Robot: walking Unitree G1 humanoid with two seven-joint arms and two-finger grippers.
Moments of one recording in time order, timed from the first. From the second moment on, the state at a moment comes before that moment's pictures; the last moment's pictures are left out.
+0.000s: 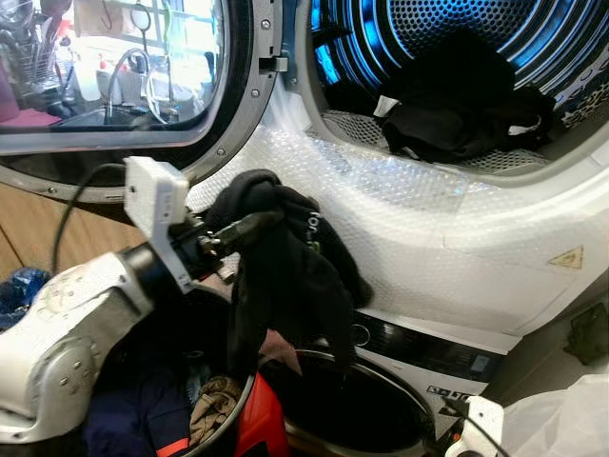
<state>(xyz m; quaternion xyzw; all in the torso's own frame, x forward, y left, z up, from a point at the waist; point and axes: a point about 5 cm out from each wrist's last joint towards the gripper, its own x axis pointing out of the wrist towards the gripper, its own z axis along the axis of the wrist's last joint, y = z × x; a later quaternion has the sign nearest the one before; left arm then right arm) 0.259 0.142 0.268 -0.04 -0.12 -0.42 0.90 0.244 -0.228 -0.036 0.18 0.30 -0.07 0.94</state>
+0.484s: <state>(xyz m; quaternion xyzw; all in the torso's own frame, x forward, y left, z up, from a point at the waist) 0.261 0.141 0.251 -0.04 -0.09 -0.43 0.90 0.237 -0.259 0.029 0.21 0.15 0.31 0.91</state>
